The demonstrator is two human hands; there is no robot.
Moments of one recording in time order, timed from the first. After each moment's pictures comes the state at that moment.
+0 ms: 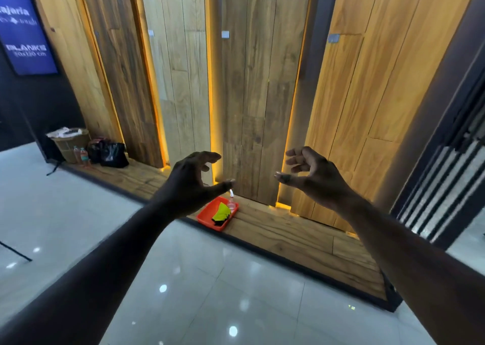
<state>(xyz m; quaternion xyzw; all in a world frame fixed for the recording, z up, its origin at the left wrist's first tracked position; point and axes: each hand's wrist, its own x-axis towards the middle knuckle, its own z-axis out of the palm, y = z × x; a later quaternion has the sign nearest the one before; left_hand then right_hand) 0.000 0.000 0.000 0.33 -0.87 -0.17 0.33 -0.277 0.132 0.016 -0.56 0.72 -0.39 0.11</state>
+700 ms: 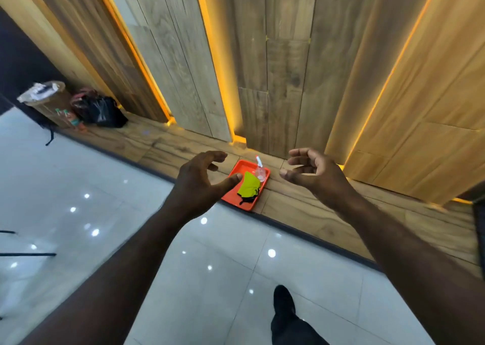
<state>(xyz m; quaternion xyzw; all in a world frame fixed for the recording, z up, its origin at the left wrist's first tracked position) -0.207 -0.511 -0.152 0.44 -0.82 -0.30 0.21 -0.466 -0.395 -0.186 -0.42 0.69 -0.47 0.36</state>
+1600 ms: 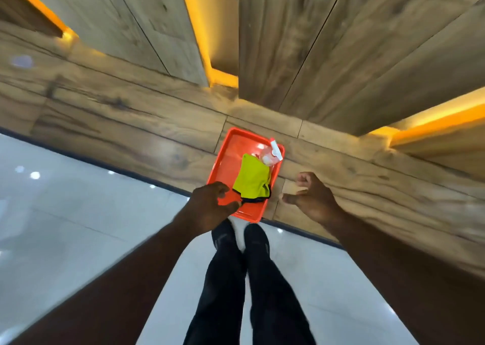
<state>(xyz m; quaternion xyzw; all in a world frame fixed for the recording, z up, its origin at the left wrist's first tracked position) -0.325 -1.014 -0.640 0.49 -0.69 -0.50 -0.17 -0.555 -0.869 -0.660 -0.14 0.84 -0.20 0.48</state>
